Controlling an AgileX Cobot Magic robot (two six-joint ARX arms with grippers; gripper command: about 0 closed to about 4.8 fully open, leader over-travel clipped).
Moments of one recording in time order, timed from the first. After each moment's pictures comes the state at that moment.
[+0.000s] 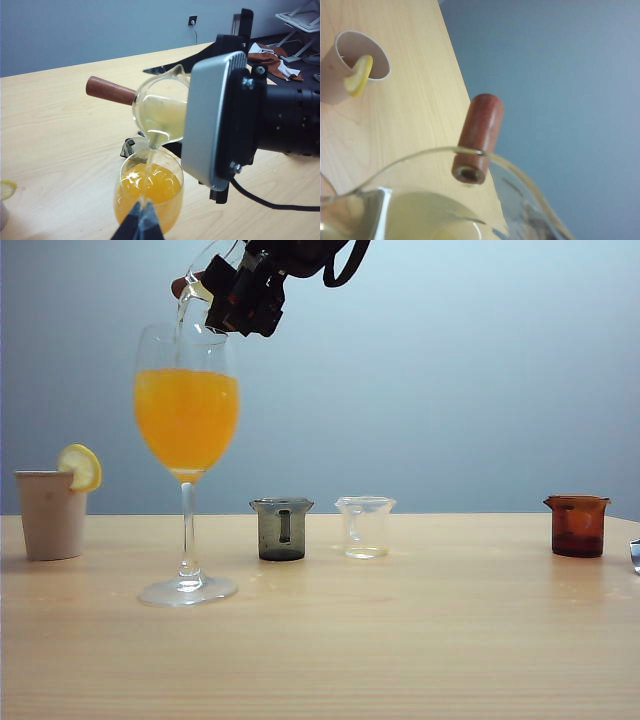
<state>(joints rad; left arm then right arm) -0.56 0.65 0.89 -0.48 0.02 -0.06 0.87 1.62 1.19 0.29 0.16 -0.97</state>
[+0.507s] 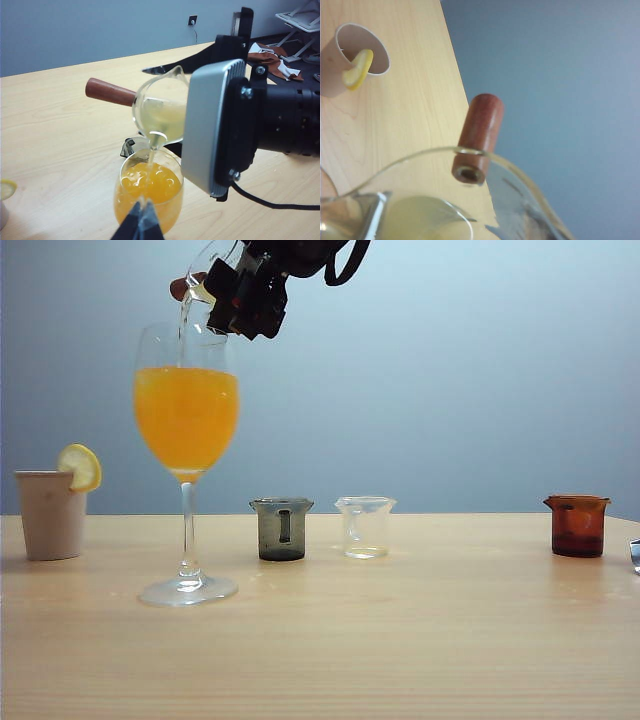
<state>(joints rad) -0.56 0.65 0.89 -0.48 0.02 -0.06 0.87 1.62 1.19 0.29 0.16 -1.02</state>
